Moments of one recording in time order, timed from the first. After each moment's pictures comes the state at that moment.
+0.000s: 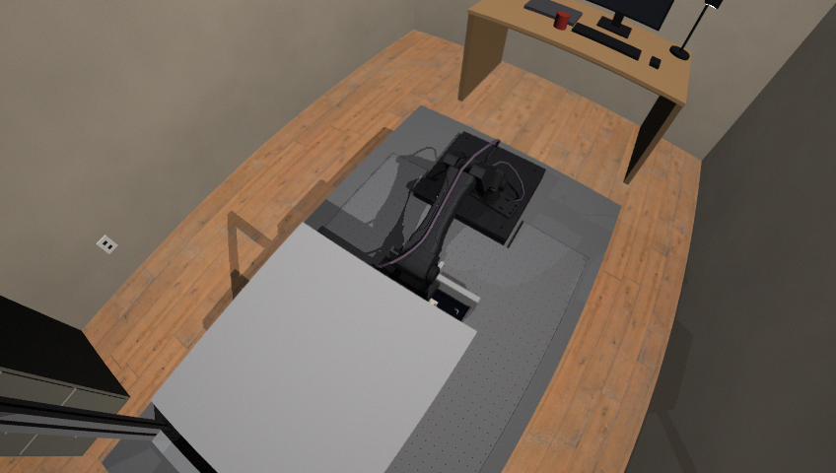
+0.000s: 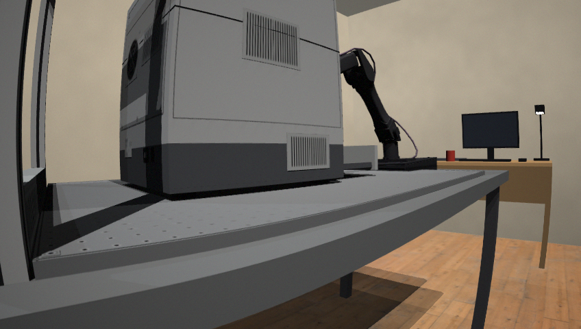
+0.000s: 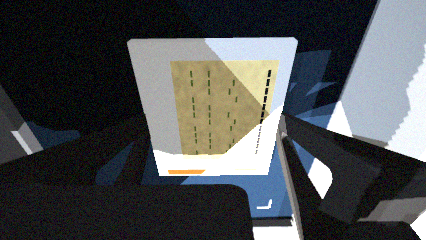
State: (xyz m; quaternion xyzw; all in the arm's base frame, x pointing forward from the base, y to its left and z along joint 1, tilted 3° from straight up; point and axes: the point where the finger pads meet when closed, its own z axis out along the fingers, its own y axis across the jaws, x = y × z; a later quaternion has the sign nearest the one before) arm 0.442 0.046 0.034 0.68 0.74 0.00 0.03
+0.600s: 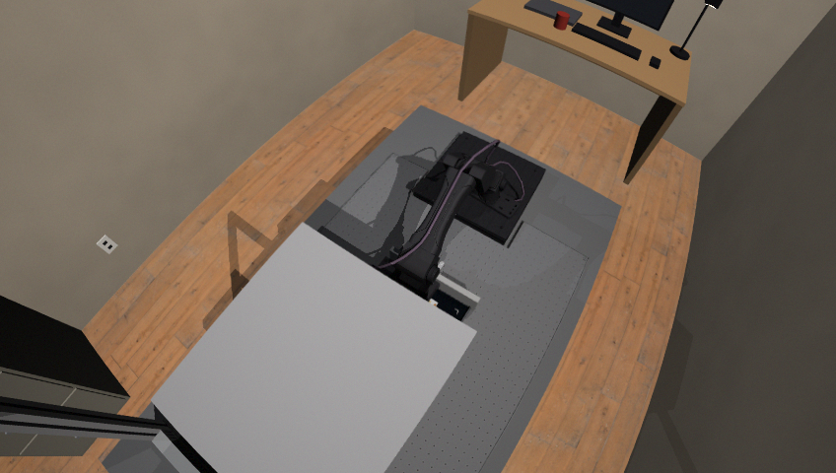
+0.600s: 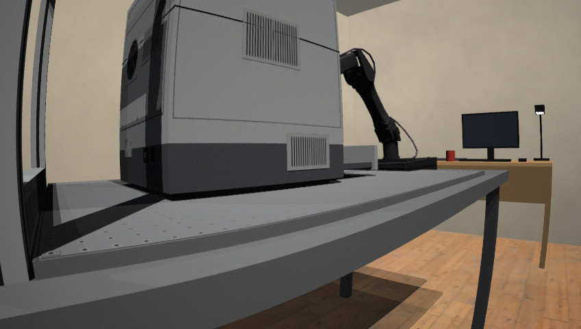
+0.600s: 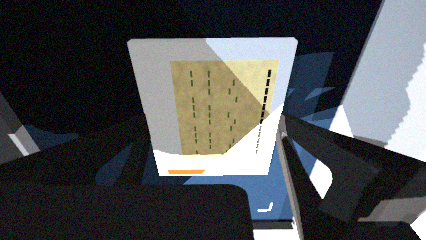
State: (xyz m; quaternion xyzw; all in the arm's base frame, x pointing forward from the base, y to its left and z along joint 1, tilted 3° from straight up) arm 0.442 0.046 0.031 0.68 0.74 0.00 0.03
